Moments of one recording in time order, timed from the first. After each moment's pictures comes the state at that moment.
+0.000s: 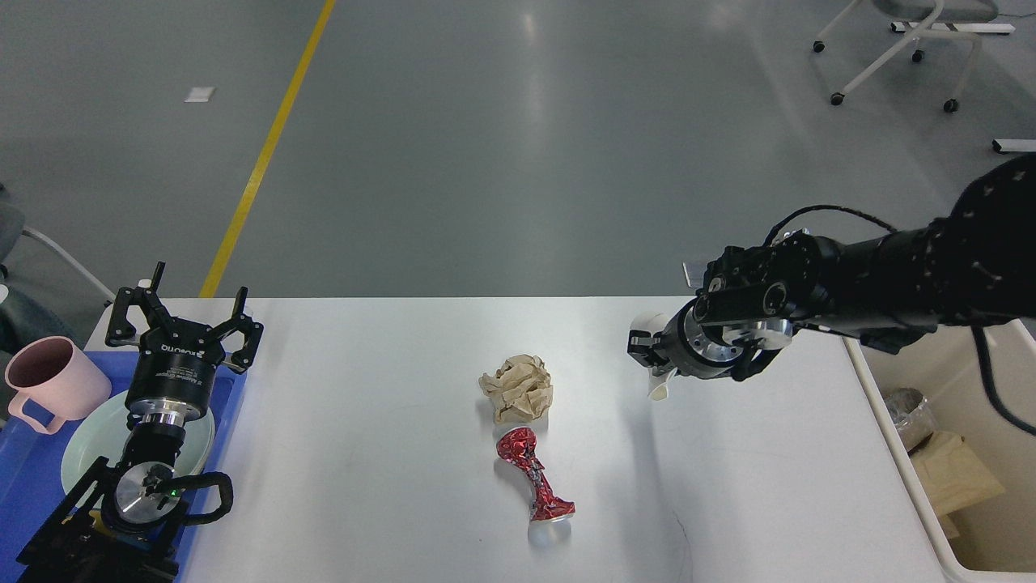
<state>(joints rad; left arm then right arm) -0.29 0.16 -1.45 -0.78 0.24 -0.53 -0.30 1.82 -0.09 -1.11 1.27 0.09 0.25 -0.24</state>
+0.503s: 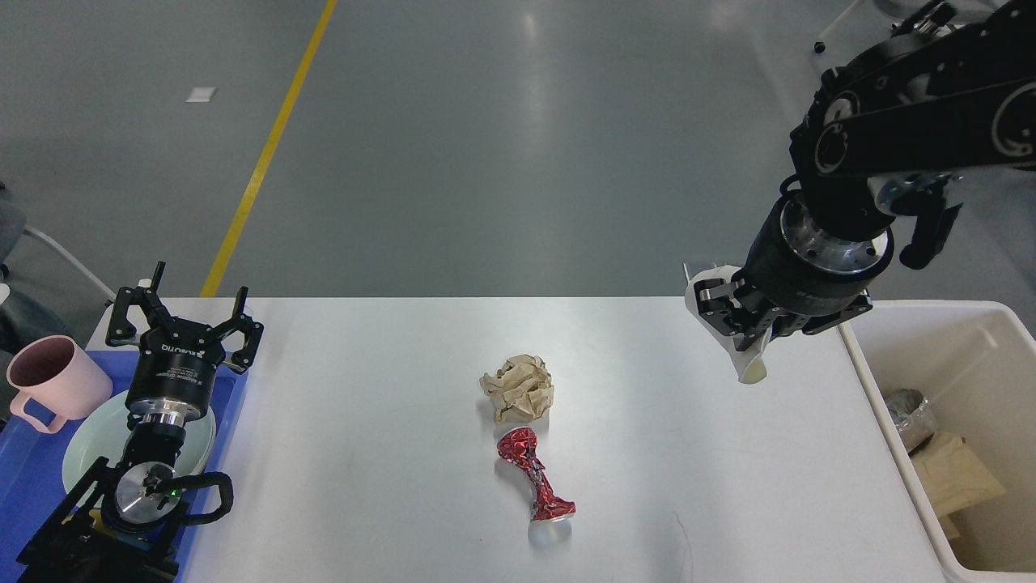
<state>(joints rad) -0.29 0.16 -1.45 -0.78 0.24 -0.53 -0.30 2.48 -0.13 -1.28 1.67 0.18 0.60 -0.25</state>
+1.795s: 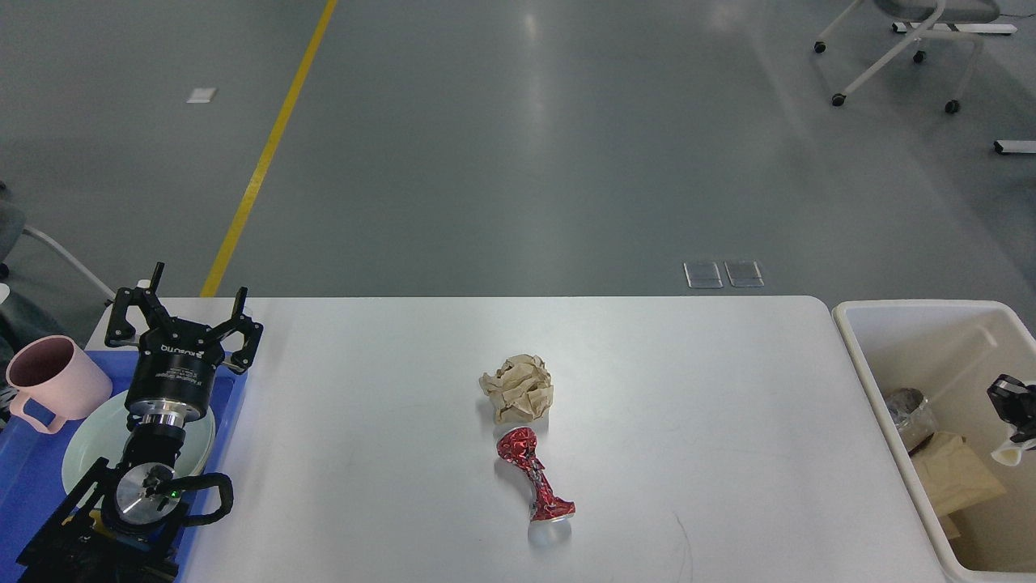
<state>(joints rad) -0.28 0.16 -1.44 -0.78 0.24 -0.53 -0.31 1.21 -0.67 -1.14 0.70 0.12 0.33 -0.24</state>
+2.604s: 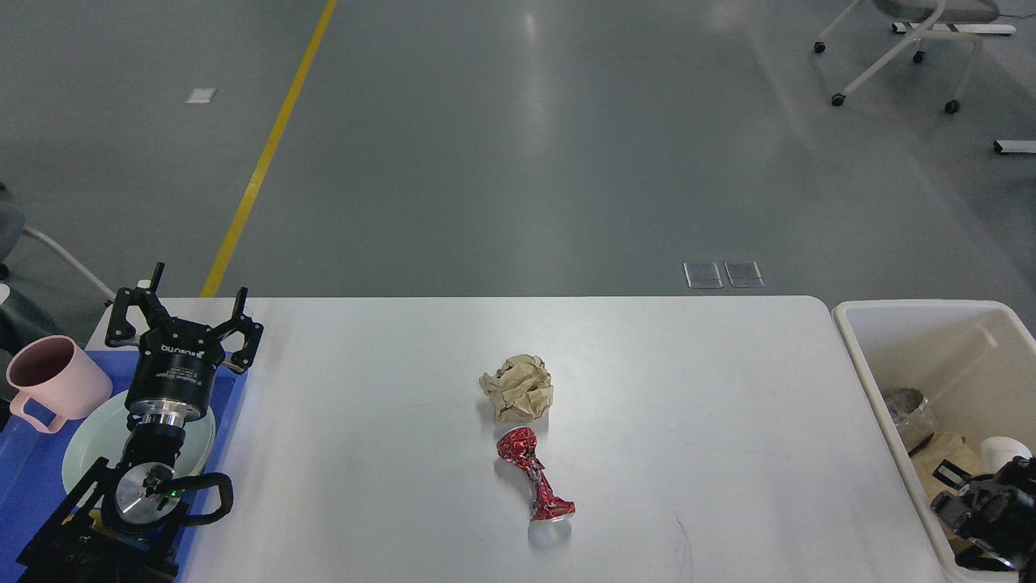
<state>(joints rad) -0.28 0.16 -1.45 -0.78 0.24 -0.53 -0.31 0.61 -0.33 -1.00 0.15 0.13 -0.05 -0.24</state>
